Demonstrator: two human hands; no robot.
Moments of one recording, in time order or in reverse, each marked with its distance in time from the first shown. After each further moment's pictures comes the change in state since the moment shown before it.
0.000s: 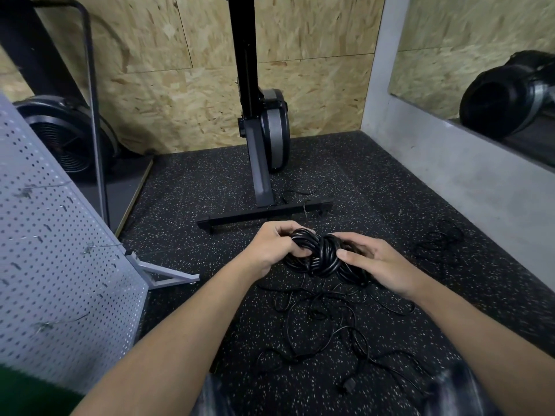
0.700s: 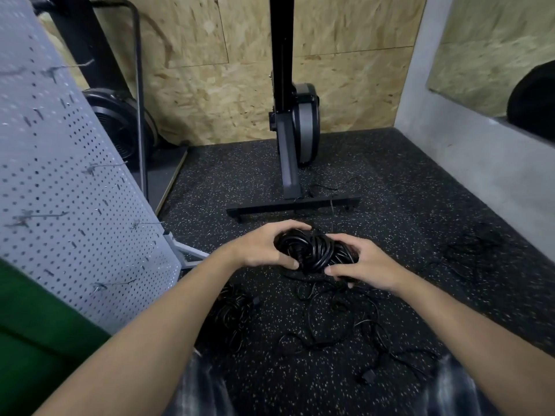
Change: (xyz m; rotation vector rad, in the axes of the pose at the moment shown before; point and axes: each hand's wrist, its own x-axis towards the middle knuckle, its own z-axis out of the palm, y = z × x) left_hand -0.054 -0.004 -0.068 0.512 -0.255 0.056; right_hand 0.020 0.000 0.058 -0.009 -0.131 0.097
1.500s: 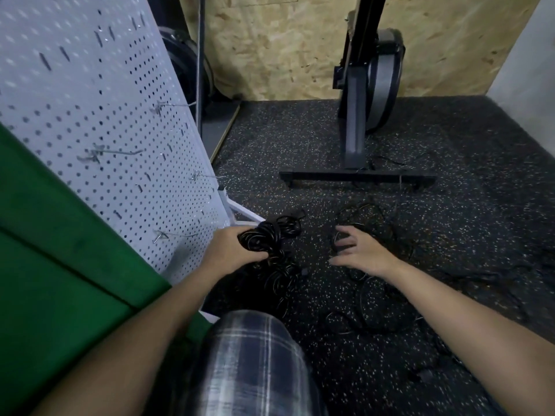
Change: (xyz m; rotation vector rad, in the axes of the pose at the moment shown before) left_hand -0.113 -0.191 -0.015 0.166 0.658 -0.456; right_hand 0.129 0.043 0.123 -0.156 -0.149 0.225
